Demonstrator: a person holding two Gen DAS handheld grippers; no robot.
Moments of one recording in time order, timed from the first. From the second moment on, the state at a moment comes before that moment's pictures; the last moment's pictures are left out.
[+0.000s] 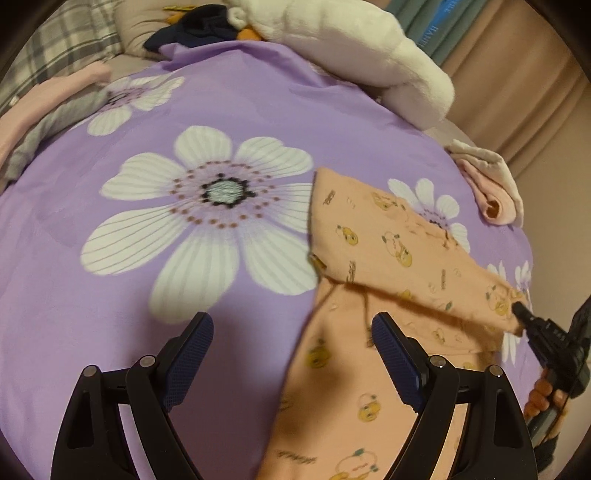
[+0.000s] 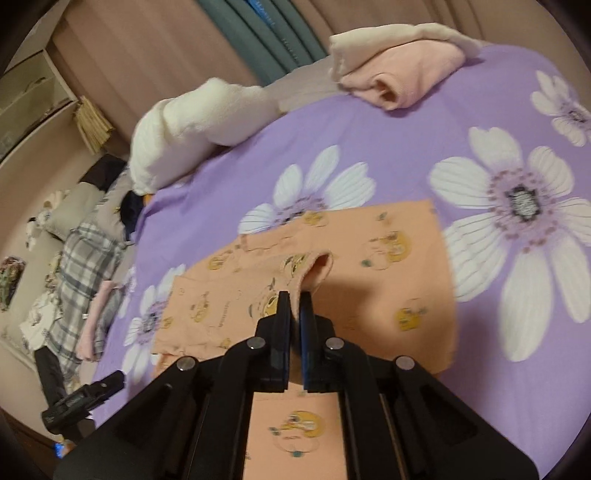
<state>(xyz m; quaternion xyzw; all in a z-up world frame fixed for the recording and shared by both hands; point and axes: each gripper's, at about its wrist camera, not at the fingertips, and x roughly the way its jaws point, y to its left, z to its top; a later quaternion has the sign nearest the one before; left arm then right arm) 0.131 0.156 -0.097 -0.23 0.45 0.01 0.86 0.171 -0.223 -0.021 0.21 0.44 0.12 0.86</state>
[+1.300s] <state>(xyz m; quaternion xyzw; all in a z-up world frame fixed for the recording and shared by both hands) 0.095 0.166 -0.124 -0.25 0.50 -0.10 0.82 0.055 -0.276 -0.045 0.18 0.50 0.09 0.84</state>
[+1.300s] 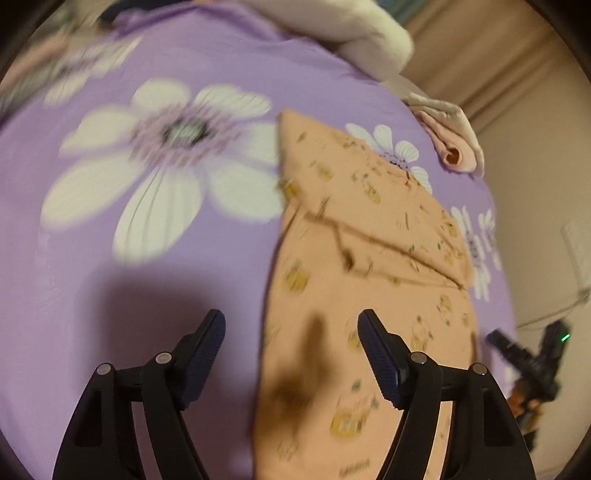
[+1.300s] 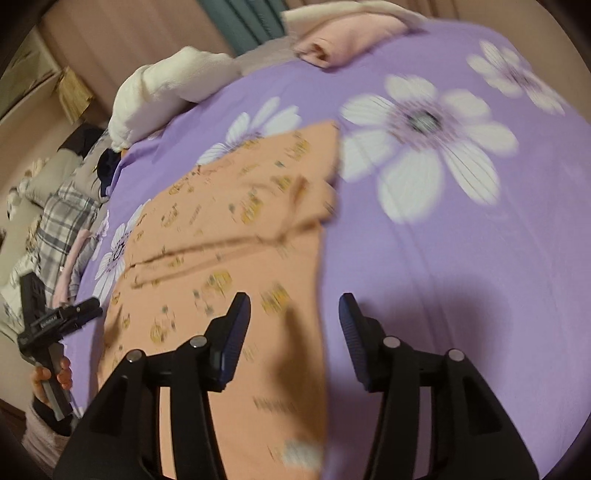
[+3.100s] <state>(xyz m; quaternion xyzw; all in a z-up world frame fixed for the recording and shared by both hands) 0.022 0.146 -0.129 -0.42 0.46 -0.27 0.74 -0.038 -0.240 -0.056 0.31 0.48 0.29 0.77</state>
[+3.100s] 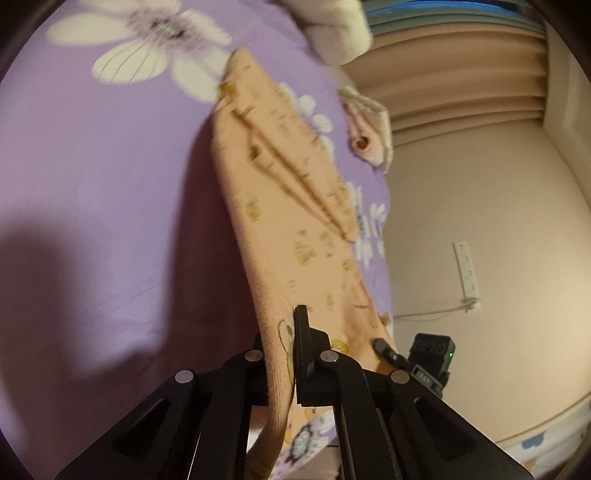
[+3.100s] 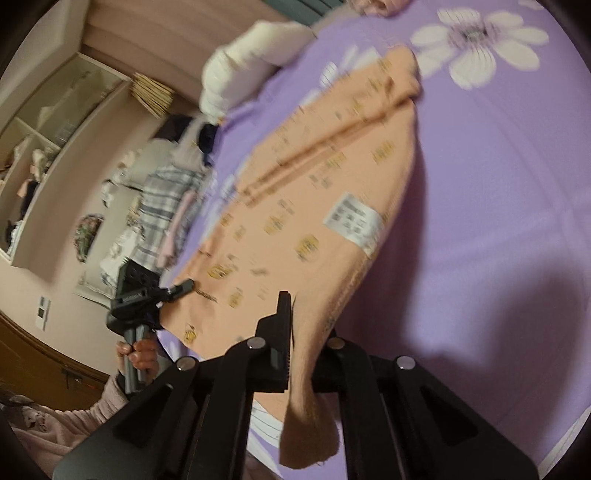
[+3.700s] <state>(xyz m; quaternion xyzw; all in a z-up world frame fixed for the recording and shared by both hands) 0.017 0.136 -0.051 -0.37 0.35 -0.32 0.80 -0.043 -0.248 0.021 0.30 0.36 0.32 0.82</state>
